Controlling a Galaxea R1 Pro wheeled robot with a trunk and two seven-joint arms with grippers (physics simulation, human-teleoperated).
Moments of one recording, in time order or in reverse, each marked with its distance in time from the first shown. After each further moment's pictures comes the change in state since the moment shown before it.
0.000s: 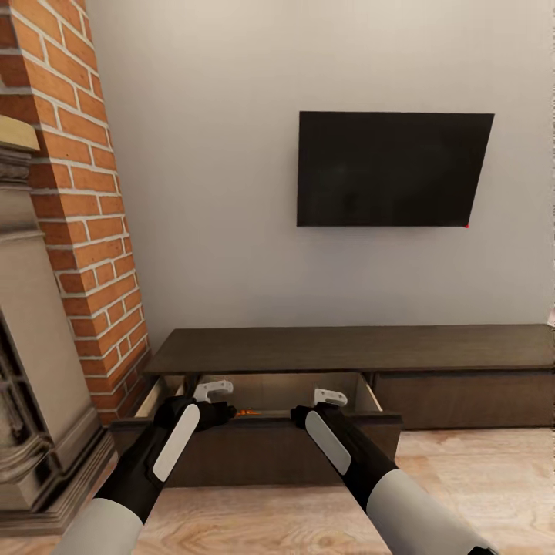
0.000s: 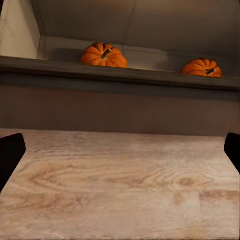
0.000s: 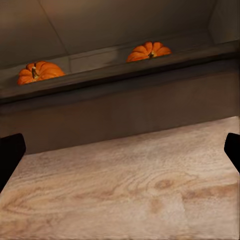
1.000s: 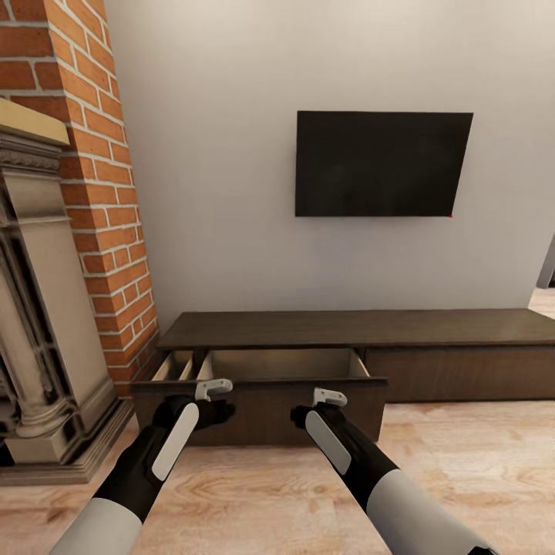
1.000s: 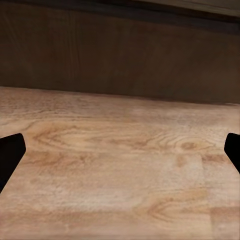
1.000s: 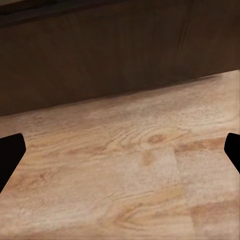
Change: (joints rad) left arm 0.000 0.003 0.000 -0.014 0.000 -0.004 0.000; right arm 0.000 0.000 0.000 -0.001 0.000 0.000 0.000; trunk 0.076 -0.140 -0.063
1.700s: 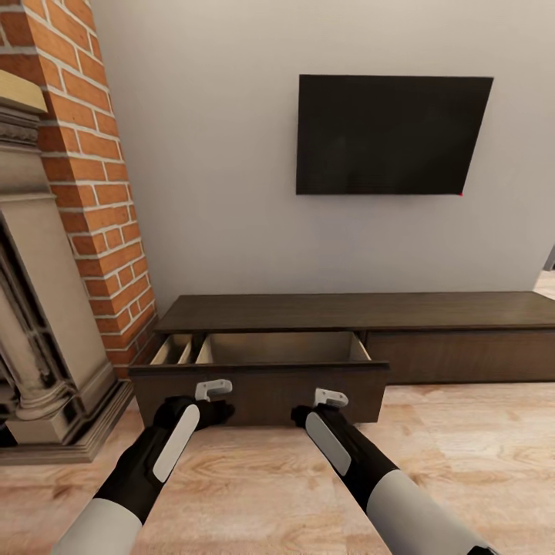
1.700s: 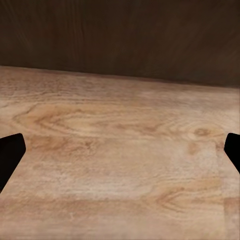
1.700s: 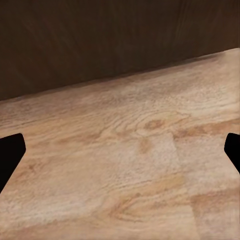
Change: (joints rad) left arm 0.001 0.000 -0.007 0.008 -0.017 -0.016 0.002; right arm 0.000 -0.001 0.004 0.013 0.000 -0.038 0.001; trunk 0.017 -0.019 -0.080
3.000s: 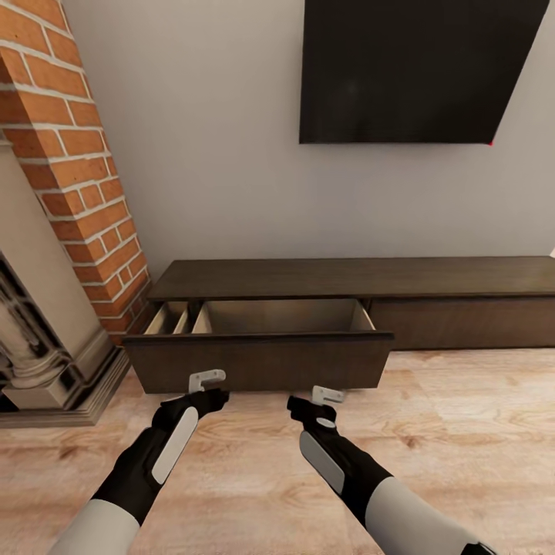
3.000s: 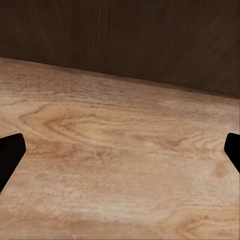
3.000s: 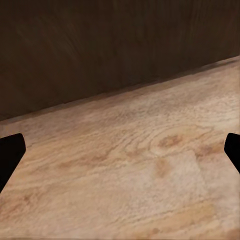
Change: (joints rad) left arm 0.002 0.011 -0.006 0.010 -0.030 -0.217 0.013; right arm 0.000 -0.003 0.161 0.084 -0.007 -0.407 0.080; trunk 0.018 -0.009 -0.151
